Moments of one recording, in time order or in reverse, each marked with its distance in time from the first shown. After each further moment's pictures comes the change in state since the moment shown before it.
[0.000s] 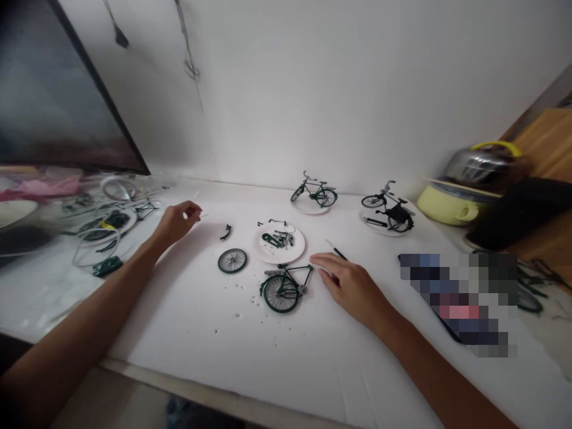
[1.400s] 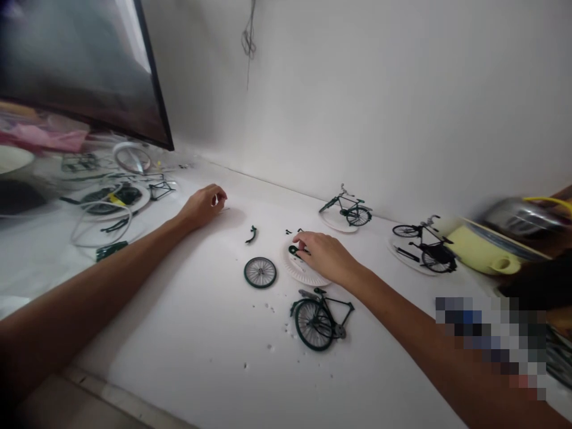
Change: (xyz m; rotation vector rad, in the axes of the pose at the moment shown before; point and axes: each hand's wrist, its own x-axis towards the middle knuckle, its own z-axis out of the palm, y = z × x) left_hand 0.027 -0.040 0.023 -0.048 0.031 0.070; right_hand 0.157 -0.046 0.041 -0.276 -0.357 -0.008
